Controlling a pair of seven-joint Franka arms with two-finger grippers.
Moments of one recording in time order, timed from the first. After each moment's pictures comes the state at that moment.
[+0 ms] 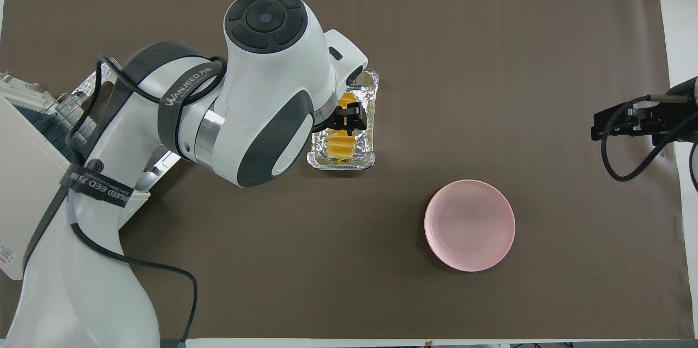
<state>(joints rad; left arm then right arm) -0.65 0.42 0.03 -1.30 -0.13 1.70 -0.53 -0.07 -0.03 0.04 -1.70 0.00 1.59 0.09</state>
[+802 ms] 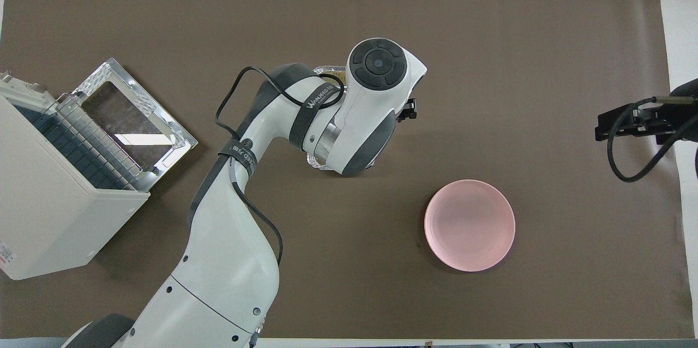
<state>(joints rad) -0.79 0.75 0.09 -1.15 -0.11 1.95 -0.65 -0.08 -0.03 0.04 -1.70 0.00 1.59 0.05</state>
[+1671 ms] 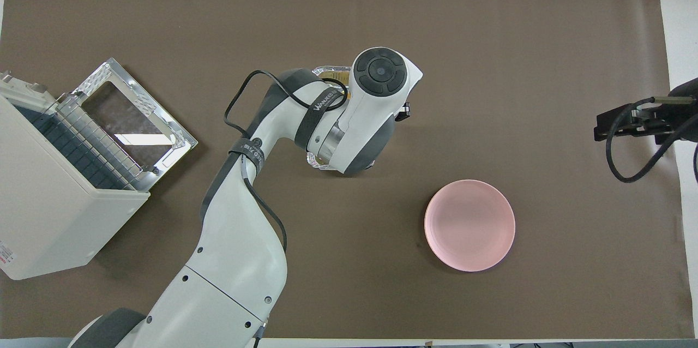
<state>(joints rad) -0.80 0.78 0.10 -1.17 -0.09 1.99 -0.65 -0.08 -0.03 0.04 -1.70 0.00 1.59 0.05</state>
